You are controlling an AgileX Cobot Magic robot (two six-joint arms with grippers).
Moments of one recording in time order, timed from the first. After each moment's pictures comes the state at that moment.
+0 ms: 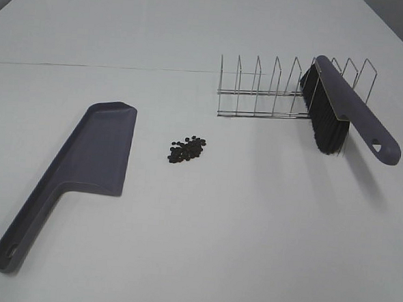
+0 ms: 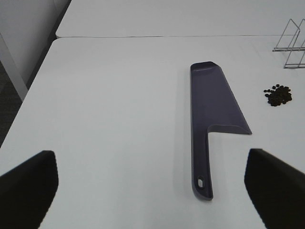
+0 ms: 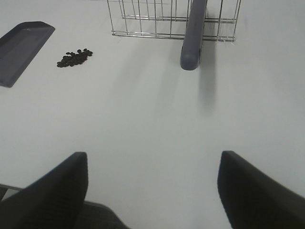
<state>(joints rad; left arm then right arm) 0.00 -0.01 -0.52 -0.05 1.08 0.01 0.07 0.00 -0.46 0.09 1.10 -0.07</state>
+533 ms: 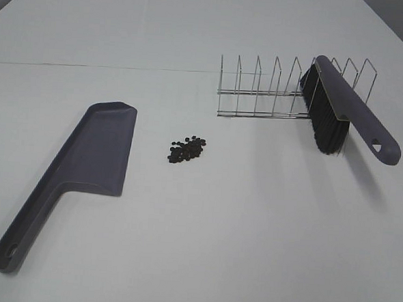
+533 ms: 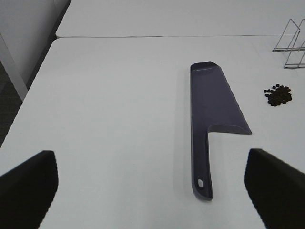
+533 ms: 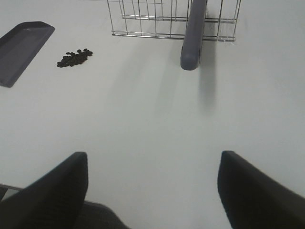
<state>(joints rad) 0.00 -0.01 -0.52 -0.05 1.08 0.01 0.07 0.00 -0.46 0.09 1.10 -0.07</state>
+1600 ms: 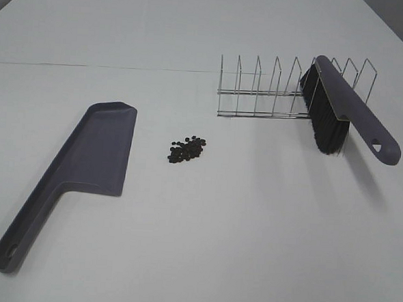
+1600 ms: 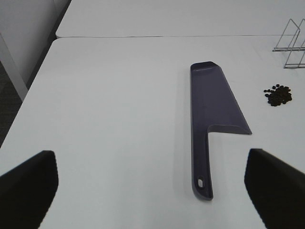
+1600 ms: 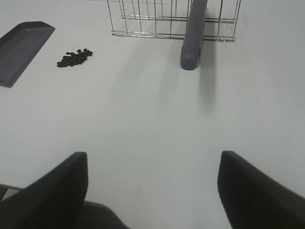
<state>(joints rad) 0.00 -0.01 -0.52 -0.05 1.08 0.01 0.07 0.00 -0.46 0.09 1.10 -0.07</state>
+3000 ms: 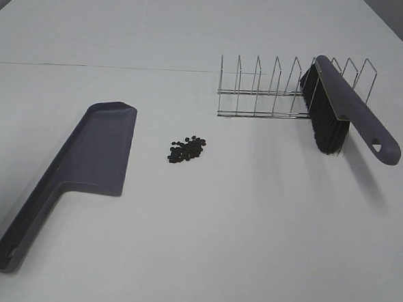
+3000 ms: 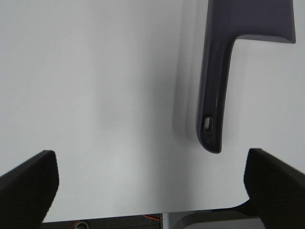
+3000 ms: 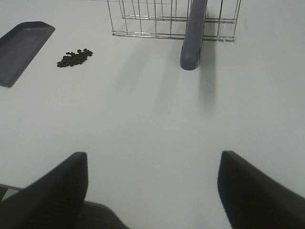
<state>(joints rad) -0.01 1.19 -0.85 -0.08 1.05 0.05 0.07 0.00 -0.46 0.09 1.10 -0.07</state>
